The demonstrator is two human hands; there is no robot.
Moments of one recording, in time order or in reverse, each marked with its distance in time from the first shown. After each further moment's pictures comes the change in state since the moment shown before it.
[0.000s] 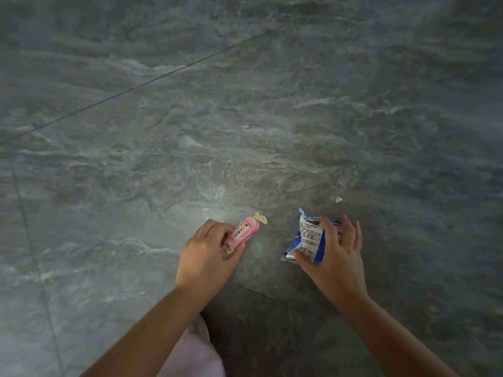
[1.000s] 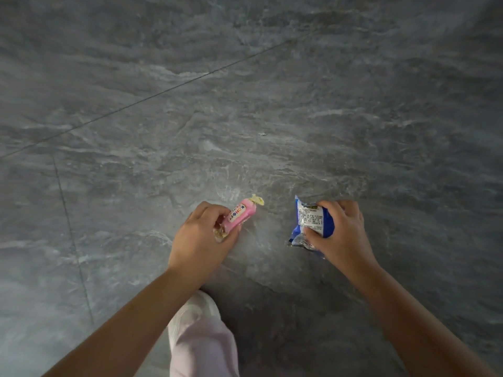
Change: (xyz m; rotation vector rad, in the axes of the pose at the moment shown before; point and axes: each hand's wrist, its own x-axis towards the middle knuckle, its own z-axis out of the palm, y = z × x) left_hand 0.014 0.028 -0.066 -0.022 0.076 -0.066; right_hand 0.035 -0.042 -0.056 0.207 -0.038 -0.145
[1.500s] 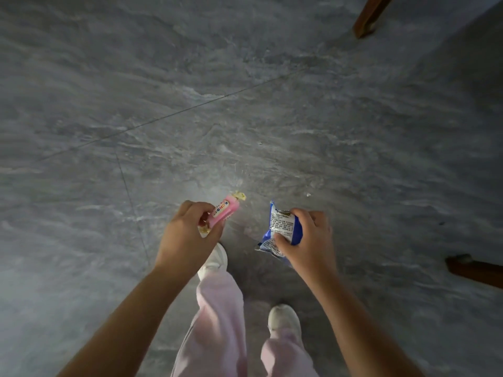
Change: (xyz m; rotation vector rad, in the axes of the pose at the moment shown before) left_hand -0.073 0.143 -0.198 -0.013 0.021 -0.122; right_hand -0.120 -0.178 -0.158 0.020 -0.027 0.031
